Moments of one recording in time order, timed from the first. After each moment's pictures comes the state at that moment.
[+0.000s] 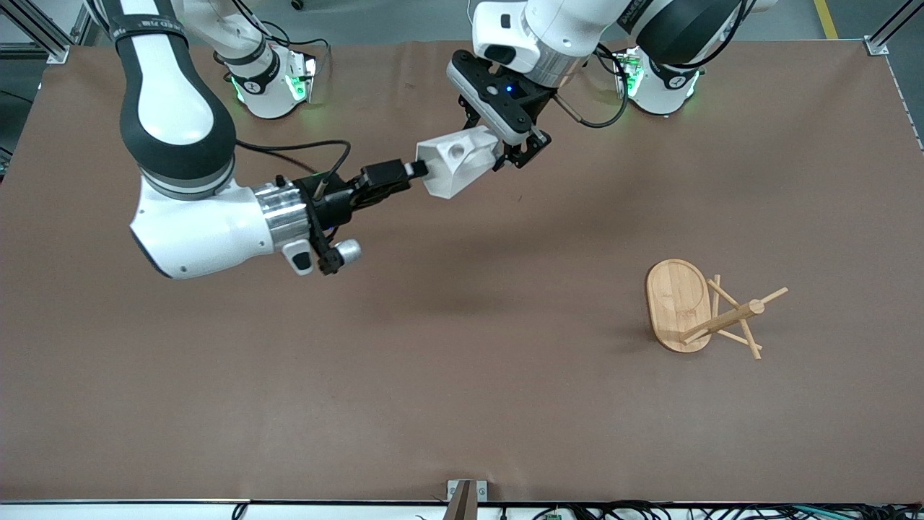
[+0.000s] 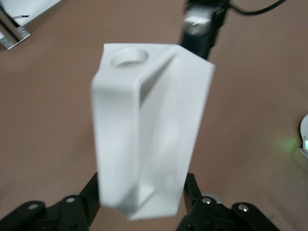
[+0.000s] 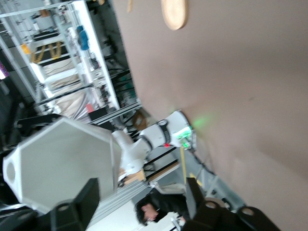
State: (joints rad) left arm -0.12 0.13 -0.65 -1.58 -0.14 2.00 0.06; right arm 0.33 0.42 -0.03 -1.43 1.10 1.47 0.04
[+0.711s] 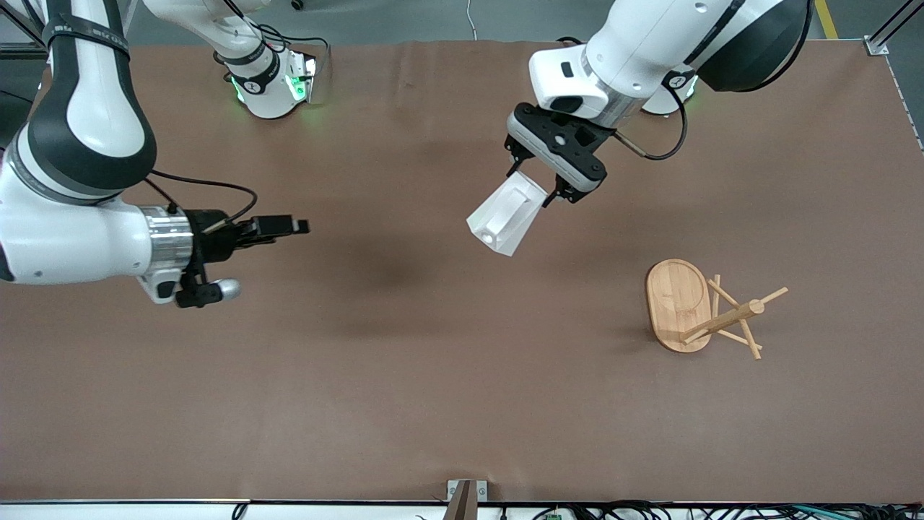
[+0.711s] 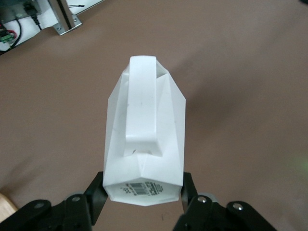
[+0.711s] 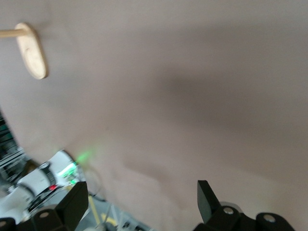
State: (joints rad) left arm -0.01 0.14 -0.63 -1.59 -0.13 2.00 0.05; right arm 0.16 0.37 -0.04 -1.41 0.54 1.48 0.03
